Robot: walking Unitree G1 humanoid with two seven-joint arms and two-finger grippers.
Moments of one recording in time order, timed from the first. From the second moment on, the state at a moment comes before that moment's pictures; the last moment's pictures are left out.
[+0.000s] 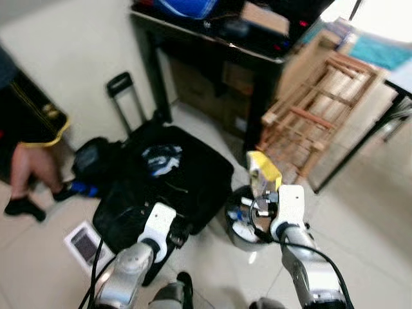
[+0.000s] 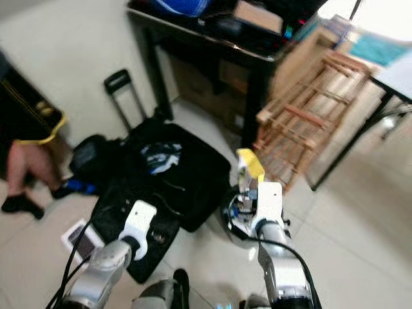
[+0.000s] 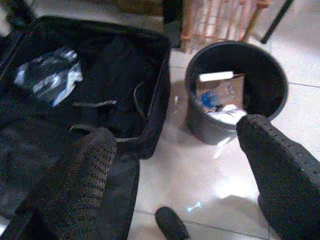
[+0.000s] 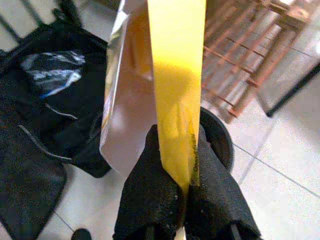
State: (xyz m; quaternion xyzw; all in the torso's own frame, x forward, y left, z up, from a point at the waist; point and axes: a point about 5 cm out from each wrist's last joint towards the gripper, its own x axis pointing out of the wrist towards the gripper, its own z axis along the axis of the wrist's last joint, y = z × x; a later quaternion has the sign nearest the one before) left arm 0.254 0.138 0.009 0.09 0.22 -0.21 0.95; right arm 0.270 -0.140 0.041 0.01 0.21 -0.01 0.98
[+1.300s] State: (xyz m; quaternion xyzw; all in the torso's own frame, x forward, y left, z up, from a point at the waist) left arm 0.227 0.148 0.003 0.07 0.26 -0.27 0.92; right arm 0.255 -0.129 0.024 0.01 0.24 -0.01 0.97
